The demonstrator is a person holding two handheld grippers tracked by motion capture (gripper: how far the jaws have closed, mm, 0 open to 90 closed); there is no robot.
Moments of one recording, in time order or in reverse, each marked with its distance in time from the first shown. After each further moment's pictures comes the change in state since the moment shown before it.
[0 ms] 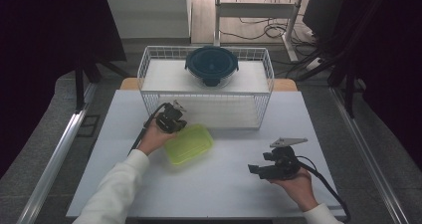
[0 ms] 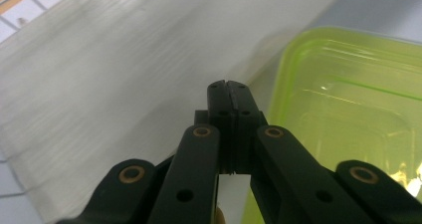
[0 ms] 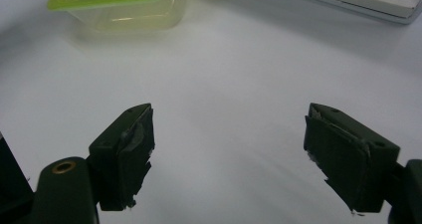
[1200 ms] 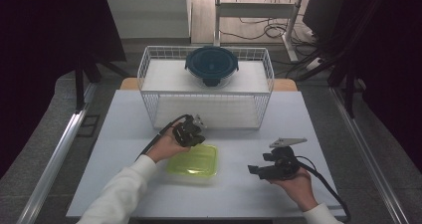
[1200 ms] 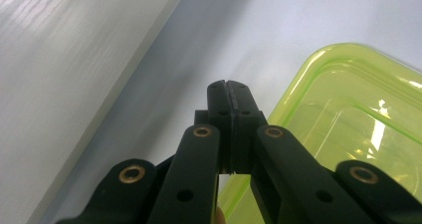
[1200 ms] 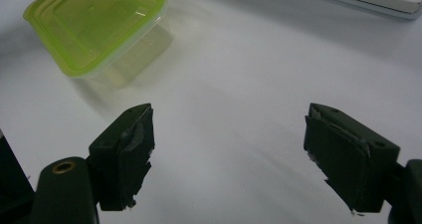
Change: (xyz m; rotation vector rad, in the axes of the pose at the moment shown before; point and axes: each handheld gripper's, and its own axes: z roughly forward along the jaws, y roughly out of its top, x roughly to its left) left arm -0.062 0.011 0.002 0.030 -0.180 0.227; right arm -0.001 -0.001 0.002 0.008 0.007 0.000
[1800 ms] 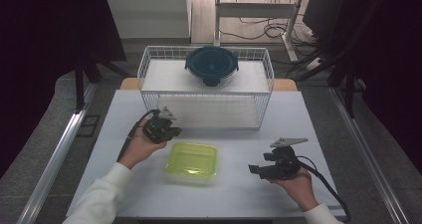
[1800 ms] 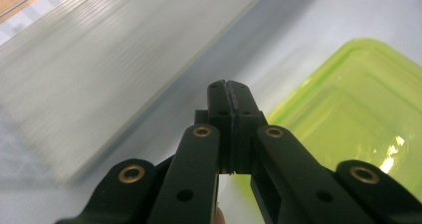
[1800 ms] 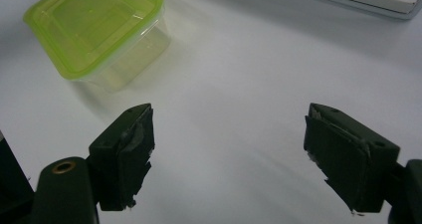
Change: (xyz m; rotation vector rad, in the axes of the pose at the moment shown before) left arm 0.021 -0.051 -0.074 -0.122 0.122 -0.213; right arm -0.001 0.000 -0.001 -0.005 -0.003 0.010
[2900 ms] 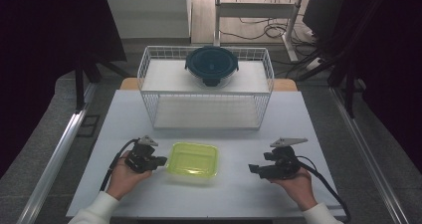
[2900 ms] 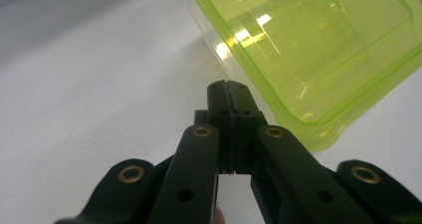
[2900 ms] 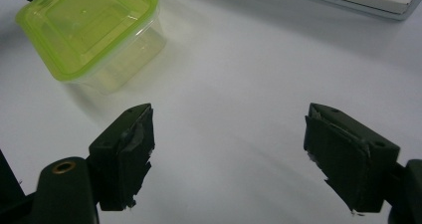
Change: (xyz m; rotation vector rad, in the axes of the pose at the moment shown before) left arm -0.024 -0.081 -0.012 0.095 -0.079 -0.217; right arm -0.001 -0.001 0.001 -0.007 -0.014 0.001
